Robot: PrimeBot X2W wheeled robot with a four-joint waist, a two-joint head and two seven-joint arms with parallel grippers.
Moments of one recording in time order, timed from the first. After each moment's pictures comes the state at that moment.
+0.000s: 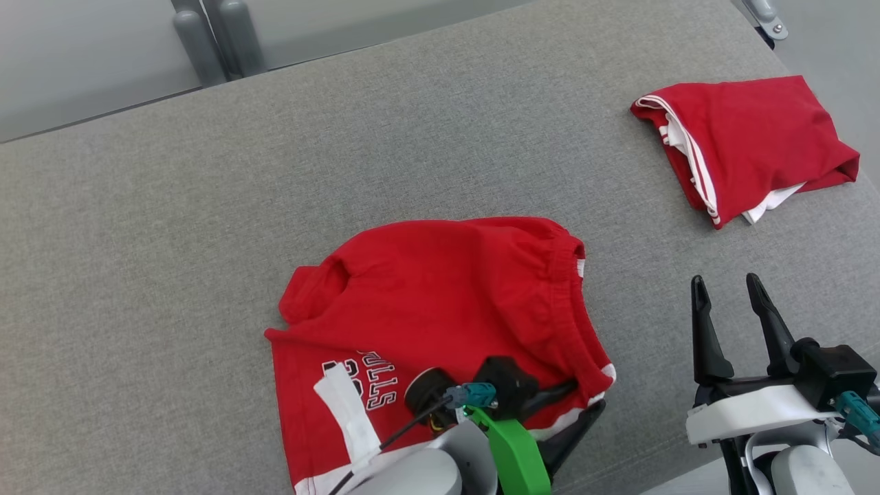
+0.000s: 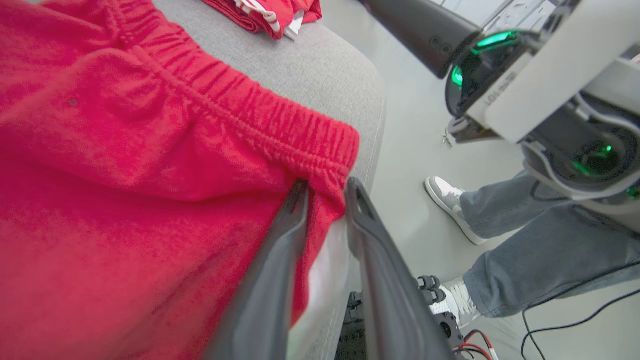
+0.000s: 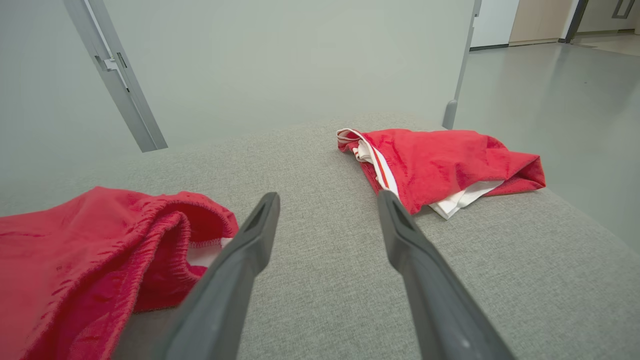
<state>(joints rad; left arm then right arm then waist) -0.48 0.05 -1.10 0.39 -0.71 -0.12 -0.01 -0.02 -0.05 -0.06 0.08 0.16 0.13 -0.26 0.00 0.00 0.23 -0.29</state>
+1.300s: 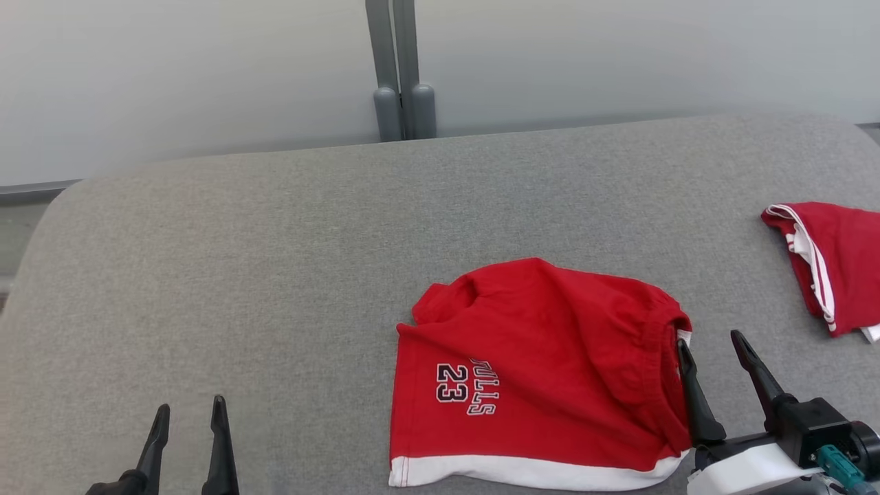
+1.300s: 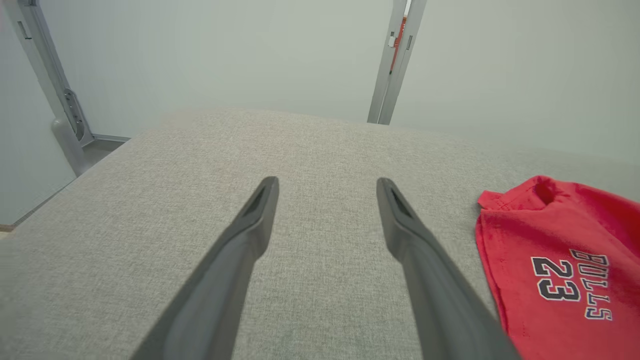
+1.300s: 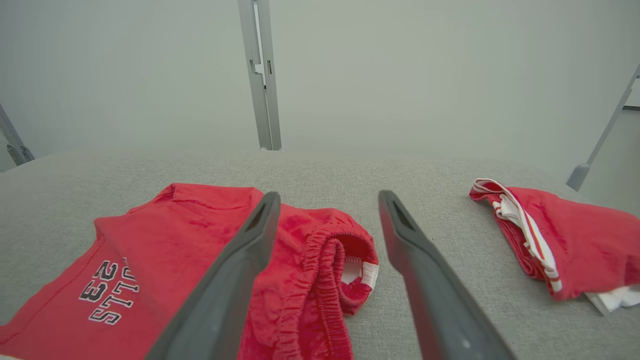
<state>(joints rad) 0.18 0.09 0.01 0.11 -0.29 -0.08 -0.26 0.12 -0.10 0.01 0.04 0.09 0.13 -0.26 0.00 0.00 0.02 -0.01</state>
